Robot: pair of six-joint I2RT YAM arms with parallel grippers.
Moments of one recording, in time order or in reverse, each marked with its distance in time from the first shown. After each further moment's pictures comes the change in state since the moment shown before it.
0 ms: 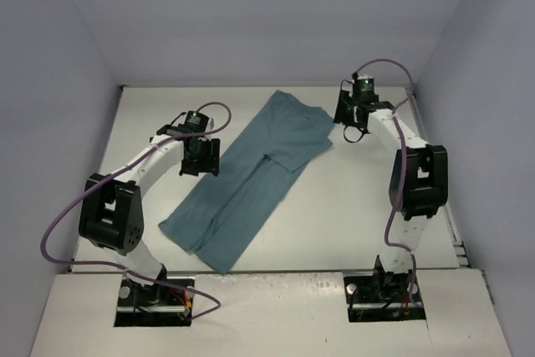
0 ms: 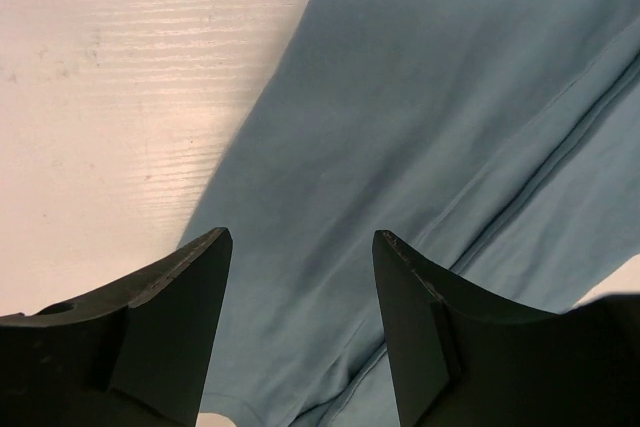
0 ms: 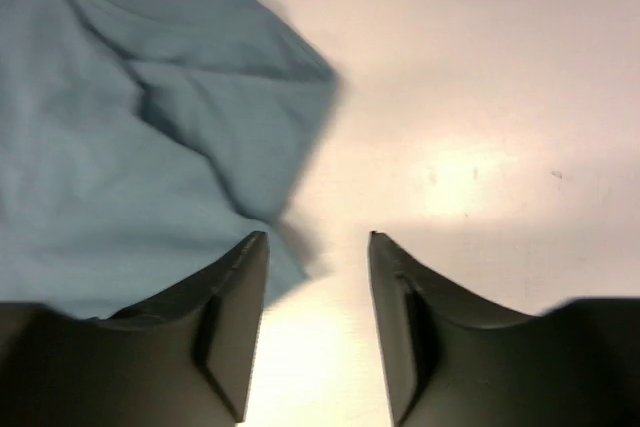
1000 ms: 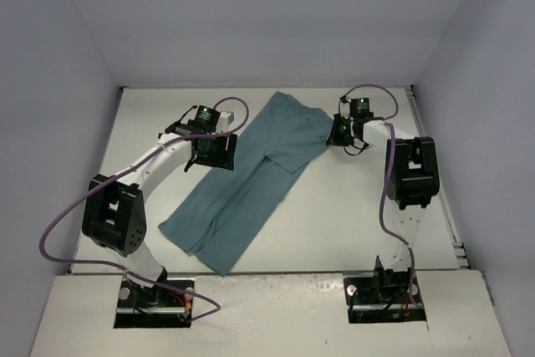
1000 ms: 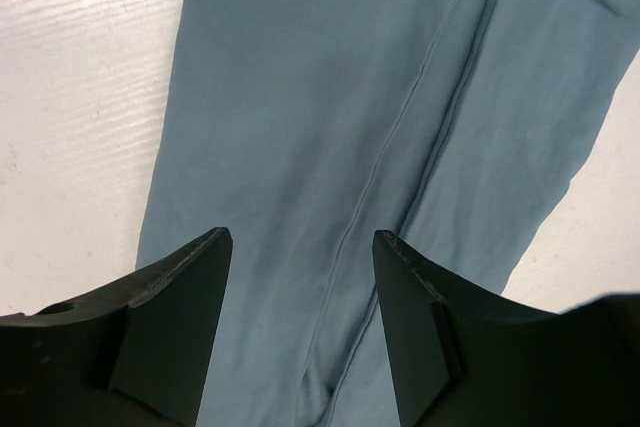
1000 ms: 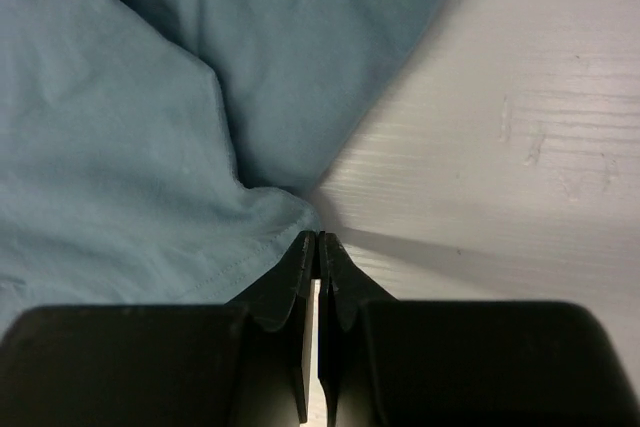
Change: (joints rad) left arm -0.082 0.013 0.077 0.054 0.105 0.108; right arm -0.020 0.139 -0.074 0.101 -0.288 -0.039
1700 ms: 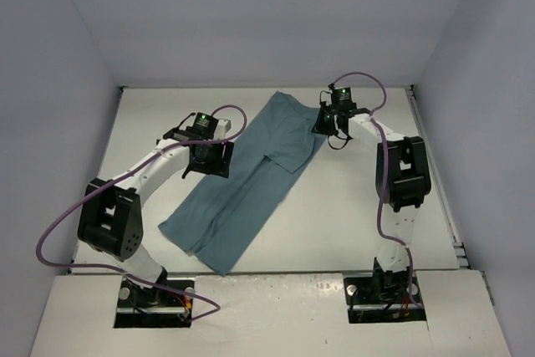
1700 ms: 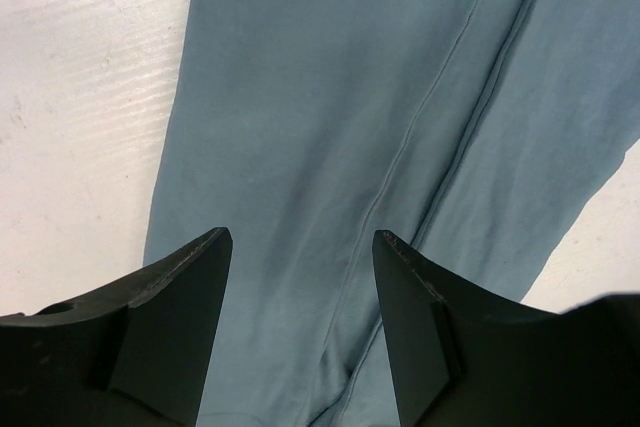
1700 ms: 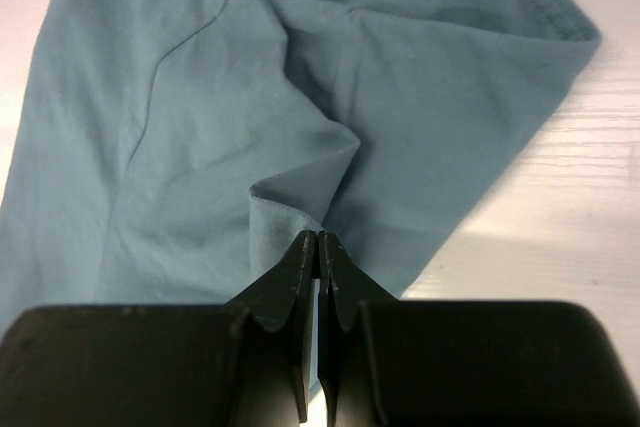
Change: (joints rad) left arm 0.000 -0.039 -0.079 -0.010 -0.036 0.014; right arm 0.119 -0.004 0.116 -0.014 0.127 0.180
